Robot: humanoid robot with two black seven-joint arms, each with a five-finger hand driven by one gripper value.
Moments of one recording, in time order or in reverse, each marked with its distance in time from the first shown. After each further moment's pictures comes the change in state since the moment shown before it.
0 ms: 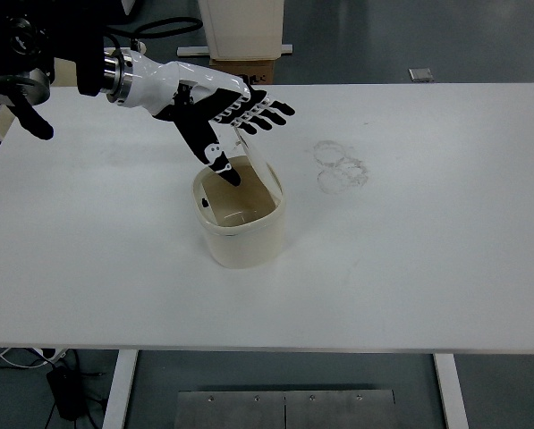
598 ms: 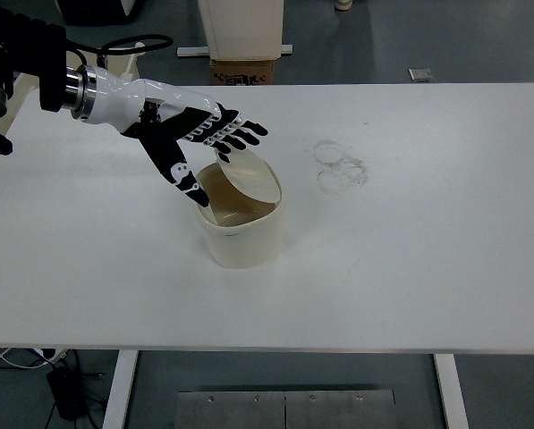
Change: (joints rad) left arm 0.014 0.103 0.032 -0.106 0.001 -0.023 0.000; right arm 0.000 0.000 0.000 0.000 0.000 0.000 0.000
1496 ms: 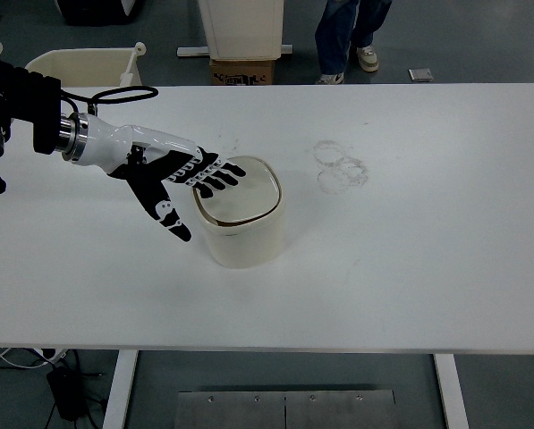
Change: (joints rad) left arm 0.092 0.032 0.037 -0.018 0.009 0.003 0.000; right arm 0.000 0.000 0.000 0.000 0.000 0.000 0.000
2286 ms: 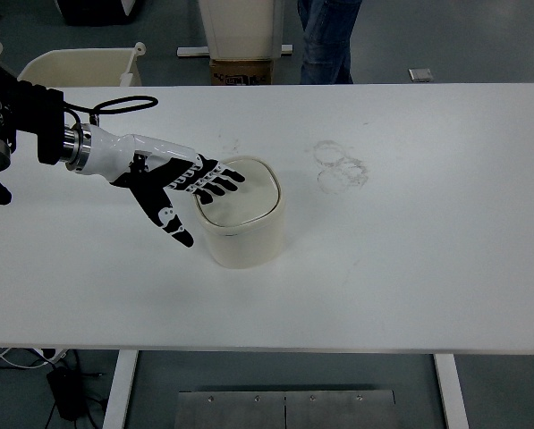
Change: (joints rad) left arm 0.038 -0.005 -0.001 -0.001 0.008 0.028 -0.001; right arm 0.000 0.000 0.000 0.000 0.000 0.000 0.000
